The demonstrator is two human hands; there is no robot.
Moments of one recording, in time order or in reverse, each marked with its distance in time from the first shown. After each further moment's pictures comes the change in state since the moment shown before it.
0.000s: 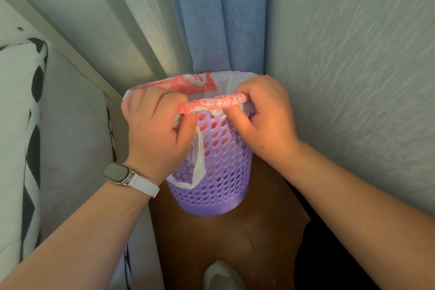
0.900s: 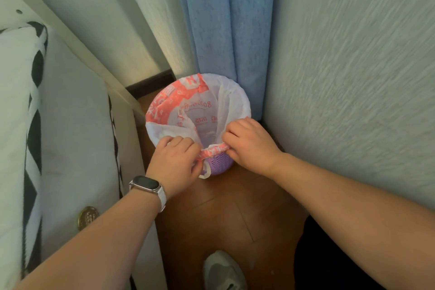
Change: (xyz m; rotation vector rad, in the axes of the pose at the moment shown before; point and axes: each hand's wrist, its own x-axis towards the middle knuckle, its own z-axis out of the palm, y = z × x) left_hand -0.097 -0.021 0.032 0.201 -0.734 0.024; right_hand -0.074 0.045 0.053 -0.301 -0.593 -0.271
